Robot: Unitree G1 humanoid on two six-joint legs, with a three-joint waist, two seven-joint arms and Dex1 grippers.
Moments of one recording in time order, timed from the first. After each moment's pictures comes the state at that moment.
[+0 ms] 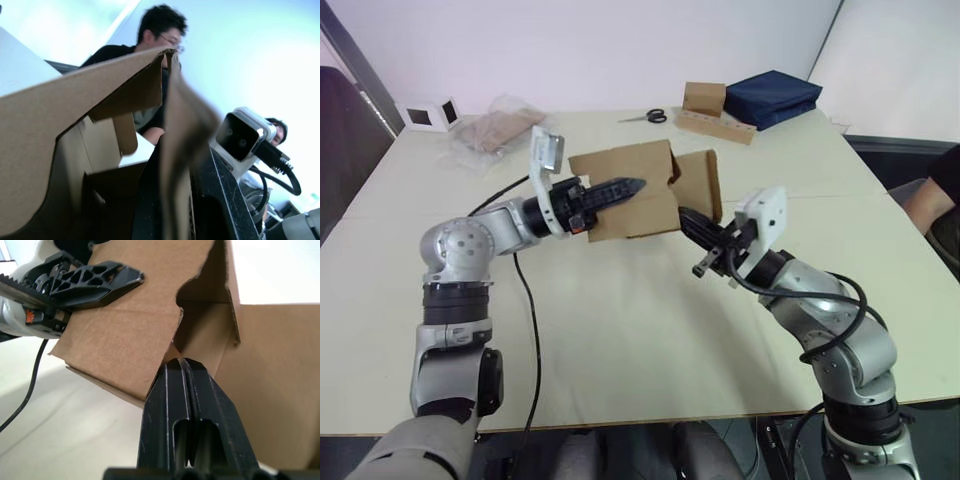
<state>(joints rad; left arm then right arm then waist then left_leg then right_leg) -0.84 0.39 0.22 0.16 -0.97 1.09 -0.91 -0.37 -0.38 0.03 -0.56 0.51 0.63 0.42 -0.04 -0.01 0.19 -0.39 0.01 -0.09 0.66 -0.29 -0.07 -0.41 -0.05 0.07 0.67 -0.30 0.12</state>
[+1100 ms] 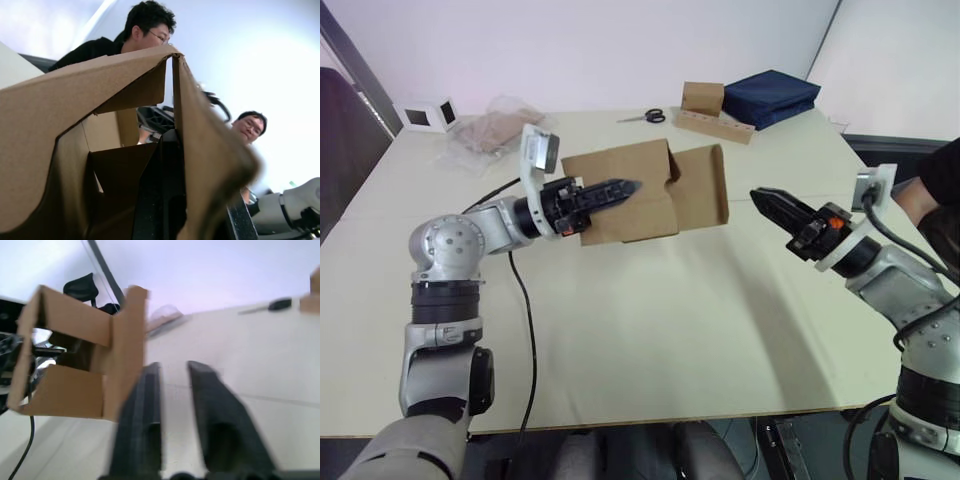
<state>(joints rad) -0.84 0.44 0.21 0.15 -1.03 1.14 -0.98 -0.38 -0.56 -0.40 -0.30 0.97 0.82 0.50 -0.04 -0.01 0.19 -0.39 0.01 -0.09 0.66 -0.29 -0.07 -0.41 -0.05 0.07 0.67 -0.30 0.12</state>
